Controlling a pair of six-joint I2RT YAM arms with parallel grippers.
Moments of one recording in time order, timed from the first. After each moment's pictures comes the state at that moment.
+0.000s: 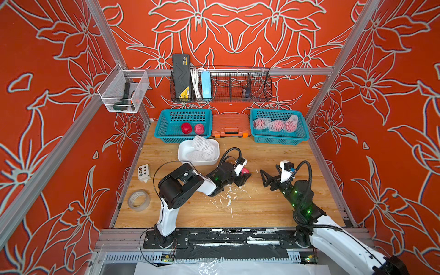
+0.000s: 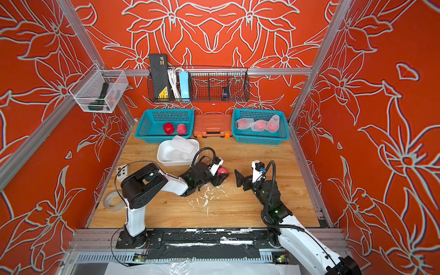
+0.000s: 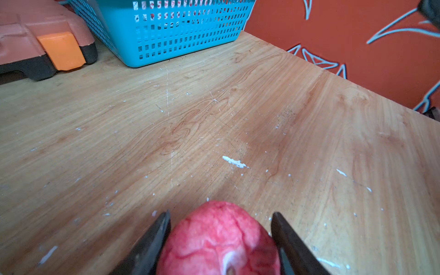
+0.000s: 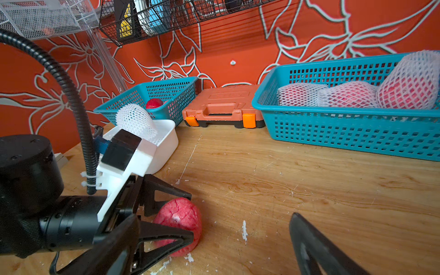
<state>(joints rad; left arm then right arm) -0.76 1.96 0.80 0.79 0.18 -0.10 0.51 0.64 0.14 0.38 0.03 0.21</state>
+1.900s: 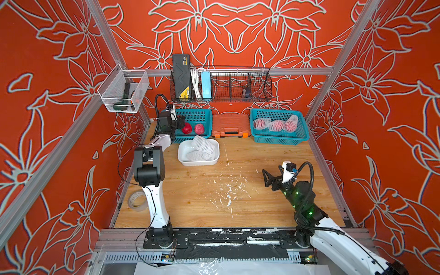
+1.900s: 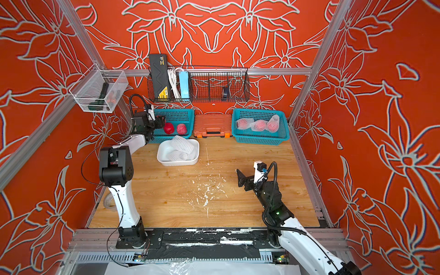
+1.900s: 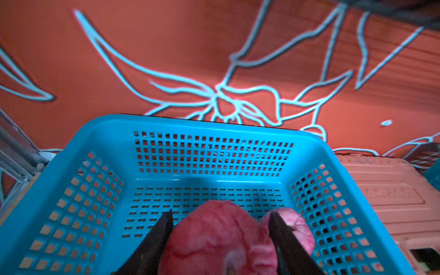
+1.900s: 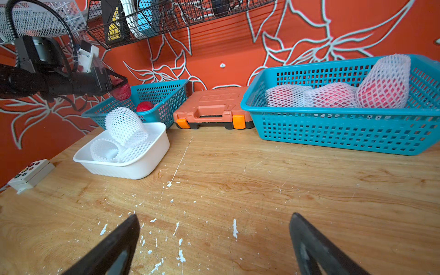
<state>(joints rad) 0.15 2.14 1.58 0.24 0.20 -0.12 0.51 0.58 0.14 0.33 0.08 0.21</state>
